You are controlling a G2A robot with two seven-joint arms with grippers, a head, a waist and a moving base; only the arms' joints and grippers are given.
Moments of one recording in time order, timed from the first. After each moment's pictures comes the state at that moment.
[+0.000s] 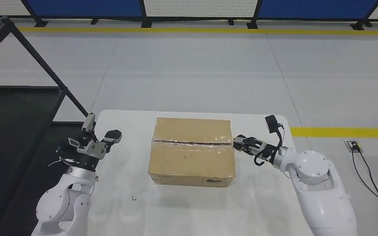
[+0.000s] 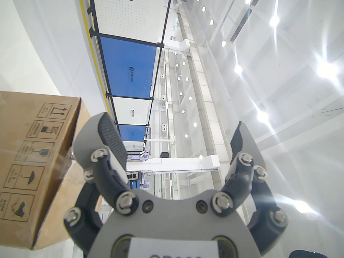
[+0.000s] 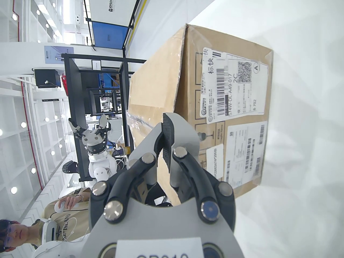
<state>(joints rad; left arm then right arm) 1.20 -1.26 -1.69 -1.77 -0.57 0.07 -0.27 -0.86 -1.24 1.47 -1.42 -0.08 0.14 0.94</state>
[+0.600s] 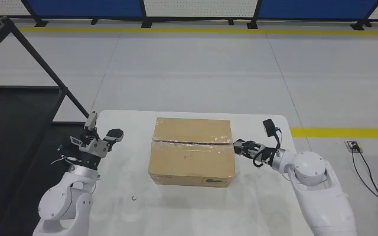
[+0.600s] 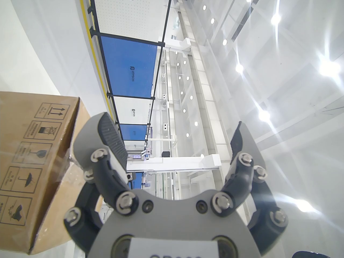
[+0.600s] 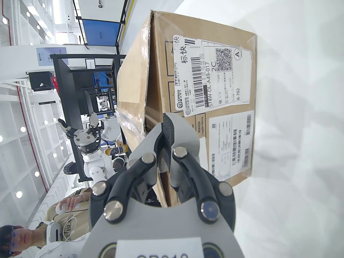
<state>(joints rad) 1.19 -1.25 -1.67 -1.77 -0.56 0.07 -0.26 -0.84 -1.23 1.42 -1.35 -0.07 0.15 0.95</state>
